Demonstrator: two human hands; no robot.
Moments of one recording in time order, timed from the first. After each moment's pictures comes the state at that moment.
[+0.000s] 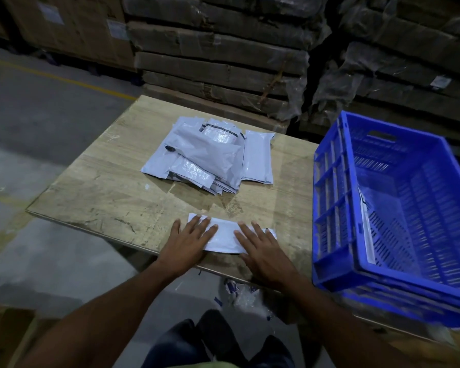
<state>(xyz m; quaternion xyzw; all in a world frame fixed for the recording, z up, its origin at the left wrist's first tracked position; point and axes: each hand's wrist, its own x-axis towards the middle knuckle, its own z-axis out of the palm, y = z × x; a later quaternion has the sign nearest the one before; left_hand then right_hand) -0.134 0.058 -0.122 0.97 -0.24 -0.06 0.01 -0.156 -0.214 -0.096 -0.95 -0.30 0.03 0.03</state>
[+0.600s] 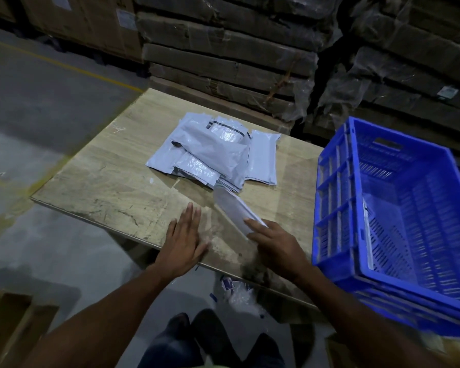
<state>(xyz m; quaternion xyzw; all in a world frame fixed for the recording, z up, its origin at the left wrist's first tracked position) -0.152 0.064 -0.145 0.97 -0.13 0.01 0.23 -0.145 -0.224 -0.045 -0.93 -0.34 -0.08 0.14</state>
